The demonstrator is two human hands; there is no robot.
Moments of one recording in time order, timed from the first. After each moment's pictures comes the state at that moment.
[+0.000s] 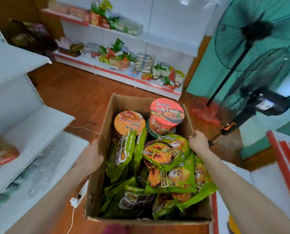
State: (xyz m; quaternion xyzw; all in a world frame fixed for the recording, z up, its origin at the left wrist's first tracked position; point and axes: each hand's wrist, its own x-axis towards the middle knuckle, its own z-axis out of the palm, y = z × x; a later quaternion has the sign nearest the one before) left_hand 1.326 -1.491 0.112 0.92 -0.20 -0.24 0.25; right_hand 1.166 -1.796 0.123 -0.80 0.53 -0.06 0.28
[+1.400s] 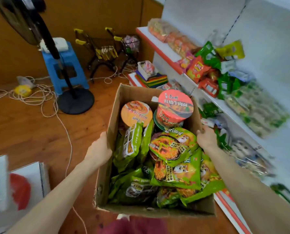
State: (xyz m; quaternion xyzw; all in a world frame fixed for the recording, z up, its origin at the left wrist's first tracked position) left_hand 2.351 -1.814 0.082 0.94 0.13 -0.15 0.29; right_hand 2.414 -2.138 0.089 -0.93 0.23 0.01 0.30
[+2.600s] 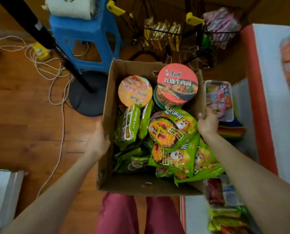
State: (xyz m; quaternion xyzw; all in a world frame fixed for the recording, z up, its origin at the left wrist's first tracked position) left_hand 3.031 -1.697 -0.132 0.80 0.45 -0.13 0.37; right_hand 3.254 -1.921 -0.154 -0.94 0.04 0.18 0.30
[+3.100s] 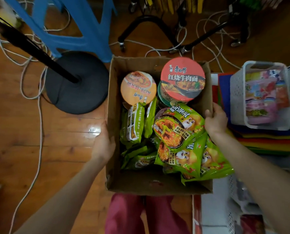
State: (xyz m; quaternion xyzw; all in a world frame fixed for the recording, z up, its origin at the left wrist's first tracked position) left_hand 3.109 -1.684 -0.367 0.77 0.49 -0.16 0.37; right_hand 3.334 -1.896 -0.389 -0.93 0.06 0.21 0.29
